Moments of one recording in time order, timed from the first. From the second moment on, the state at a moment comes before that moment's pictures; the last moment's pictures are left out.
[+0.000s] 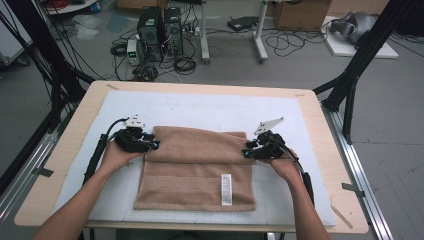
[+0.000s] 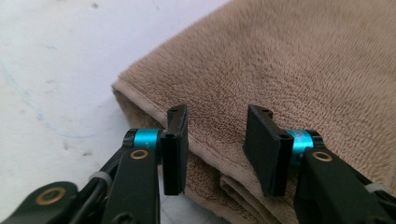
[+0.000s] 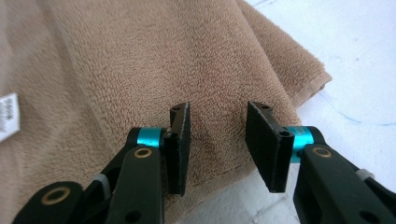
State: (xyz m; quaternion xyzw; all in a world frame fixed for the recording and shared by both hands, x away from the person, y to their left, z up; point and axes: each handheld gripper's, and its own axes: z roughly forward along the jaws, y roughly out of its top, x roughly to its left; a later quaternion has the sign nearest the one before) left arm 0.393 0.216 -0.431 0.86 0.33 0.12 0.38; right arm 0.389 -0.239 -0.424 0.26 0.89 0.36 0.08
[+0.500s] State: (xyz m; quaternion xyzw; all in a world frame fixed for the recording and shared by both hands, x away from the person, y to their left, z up) left arm 0.386 0.222 -0.413 0.83 0.32 0.16 0.42; right arm 0.382 -0.238 -0.400 0.25 0.88 0.38 0.11
